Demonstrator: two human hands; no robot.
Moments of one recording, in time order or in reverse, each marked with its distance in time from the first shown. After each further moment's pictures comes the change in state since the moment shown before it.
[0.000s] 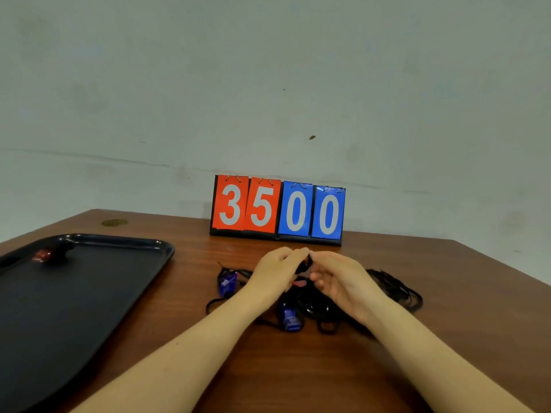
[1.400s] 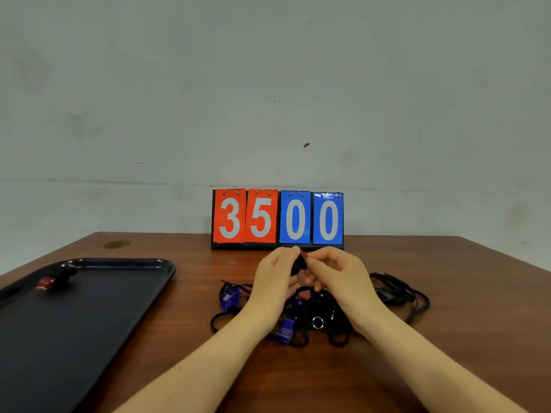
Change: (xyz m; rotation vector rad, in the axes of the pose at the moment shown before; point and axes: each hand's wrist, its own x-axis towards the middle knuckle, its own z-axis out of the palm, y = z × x) left_hand -0.014 0.016 0.006 -0.347 0.101 -0.018; right_hand -0.017 -0.009 0.021 -0.360 0.148 -0.287
